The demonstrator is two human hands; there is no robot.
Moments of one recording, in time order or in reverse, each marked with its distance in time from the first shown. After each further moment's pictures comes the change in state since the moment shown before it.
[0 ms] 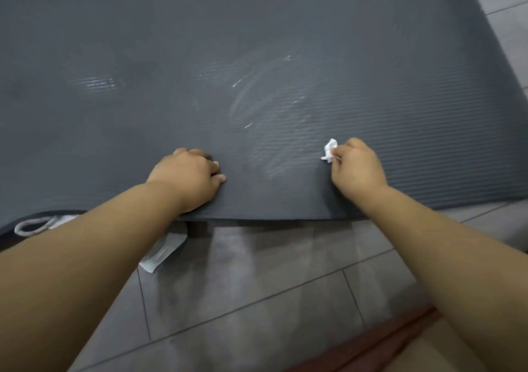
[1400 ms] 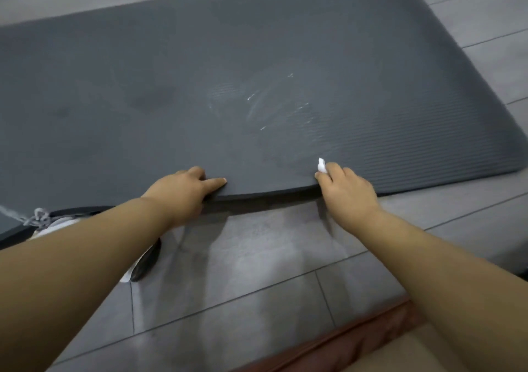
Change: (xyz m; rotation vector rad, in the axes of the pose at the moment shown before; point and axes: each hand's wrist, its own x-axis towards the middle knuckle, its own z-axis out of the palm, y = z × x) left_hand -0.038 0.023 -0.001 0.186 0.000 0.098; right_hand -0.054 0.007 -0.054 -0.388 -0.061 -0.355
